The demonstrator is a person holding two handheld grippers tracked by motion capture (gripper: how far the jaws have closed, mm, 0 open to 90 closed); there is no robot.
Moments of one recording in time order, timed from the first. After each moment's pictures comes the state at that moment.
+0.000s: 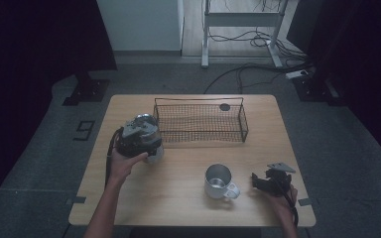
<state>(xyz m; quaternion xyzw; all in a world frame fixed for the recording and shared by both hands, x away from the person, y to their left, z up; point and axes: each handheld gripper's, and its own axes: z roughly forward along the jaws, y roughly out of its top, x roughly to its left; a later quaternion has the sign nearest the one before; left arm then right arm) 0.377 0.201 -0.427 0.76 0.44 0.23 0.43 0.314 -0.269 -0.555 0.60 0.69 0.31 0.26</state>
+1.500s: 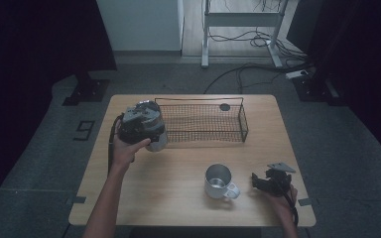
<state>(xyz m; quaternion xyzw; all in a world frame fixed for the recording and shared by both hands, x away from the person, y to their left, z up) 0.399 0.191 -0.393 0.74 0.44 0.23 0.45 0.314 -0.269 -0.555 0.60 0.69 0.31 0.26</state>
